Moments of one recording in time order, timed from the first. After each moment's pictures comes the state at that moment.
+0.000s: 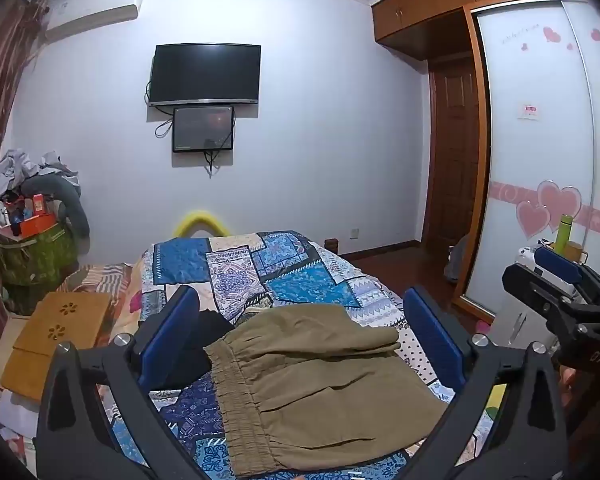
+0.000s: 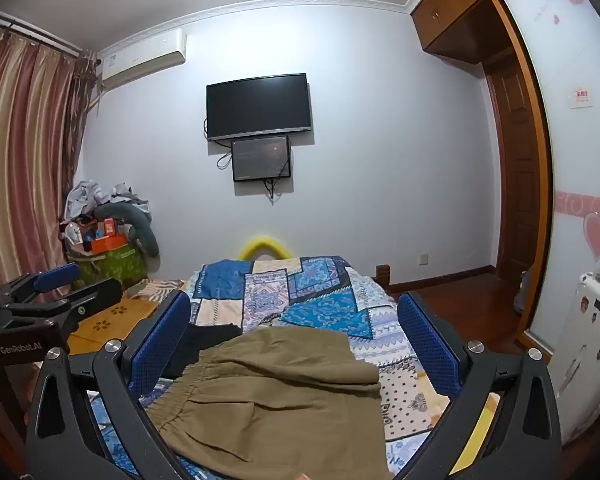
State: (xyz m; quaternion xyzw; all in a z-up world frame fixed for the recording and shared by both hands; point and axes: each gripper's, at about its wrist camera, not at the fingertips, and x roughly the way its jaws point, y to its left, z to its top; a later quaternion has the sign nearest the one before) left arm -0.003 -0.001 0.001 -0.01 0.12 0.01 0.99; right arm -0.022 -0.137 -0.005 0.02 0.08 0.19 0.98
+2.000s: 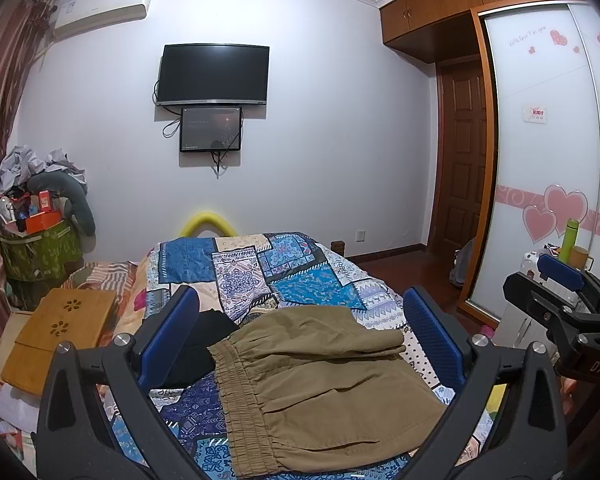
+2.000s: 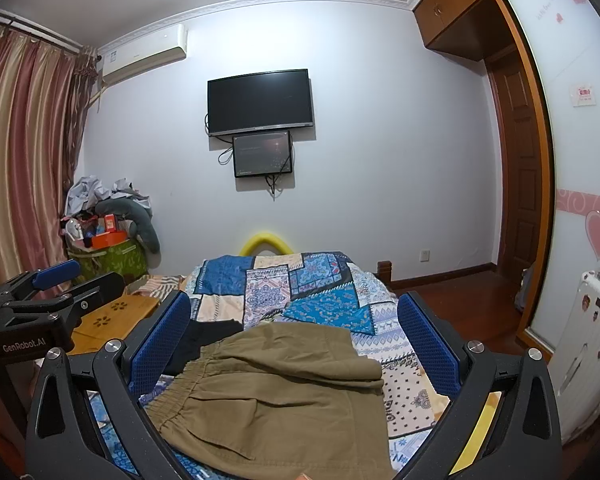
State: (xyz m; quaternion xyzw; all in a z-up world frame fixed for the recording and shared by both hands) left arm 0.003 0.002 -0.004 -0.02 0.13 0.02 0.99; right arm -0.018 -0.130 -0.009 0.02 0.09 0.19 0.98
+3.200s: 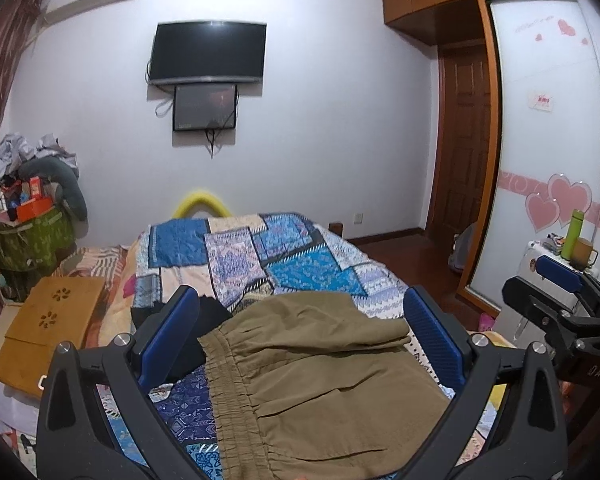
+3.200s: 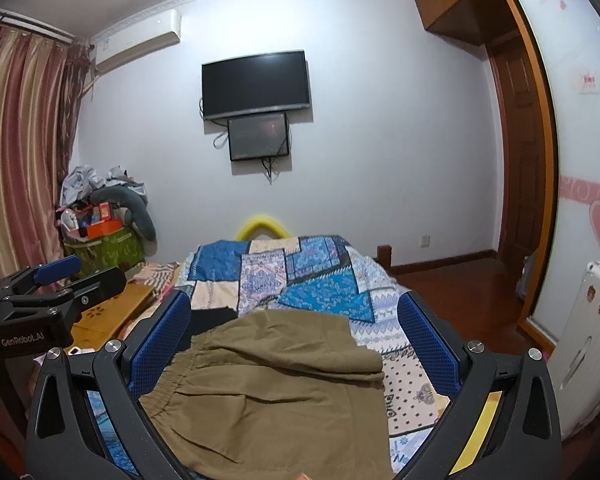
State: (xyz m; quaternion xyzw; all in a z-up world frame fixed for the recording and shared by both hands) left arm 0.054 0.011 -0.024 -0.02 0.17 0.01 0.99; right arm 0.014 -0.133 -0.023 0.02 0.13 0.19 0.97
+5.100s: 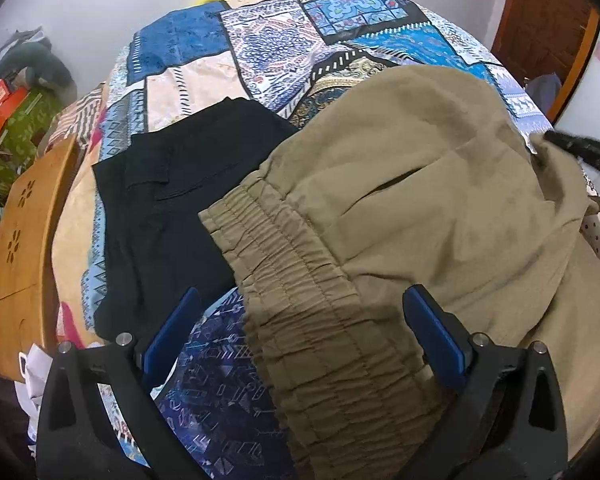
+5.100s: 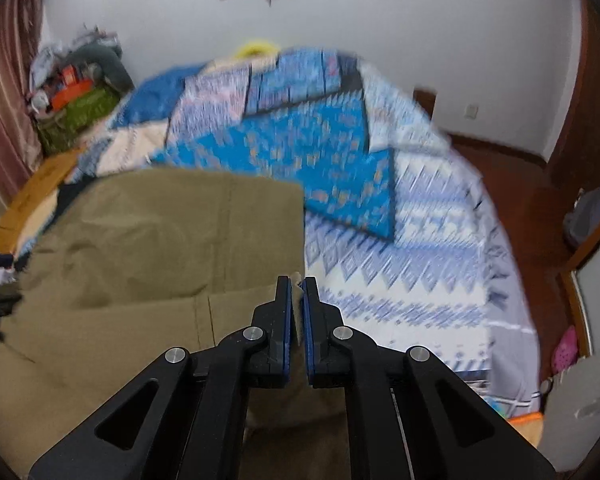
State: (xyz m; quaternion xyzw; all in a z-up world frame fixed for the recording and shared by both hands) left arm 0.285 0.130 -0.253 0.00 0.51 0.06 0.86; right arm 0.321 -0.123 -0.192 -0.08 0.42 0.25 0.87
